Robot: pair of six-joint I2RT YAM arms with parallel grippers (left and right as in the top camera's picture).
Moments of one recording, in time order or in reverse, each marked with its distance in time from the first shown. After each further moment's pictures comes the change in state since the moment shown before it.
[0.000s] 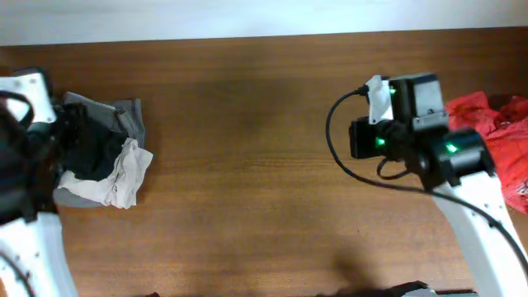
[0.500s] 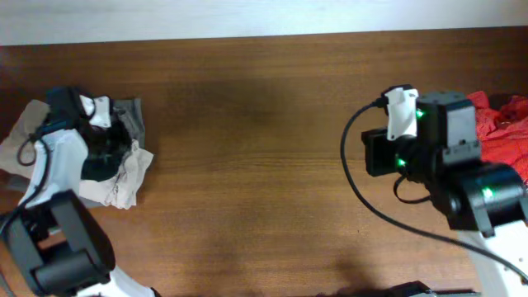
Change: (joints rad) left arm -0.060 0.590 -0.093 0.105 0.009 0.020; right arm 0.000 -0.173 0.000 -0.050 0.028 -0.015
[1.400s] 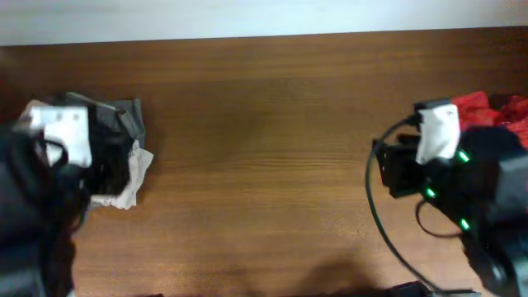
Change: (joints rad) left arm -0.127 -0.881 0.184 -0.420 0.010 -0.001; right arm 0.000 -0.196 0.025 0.001 0.031 0.002
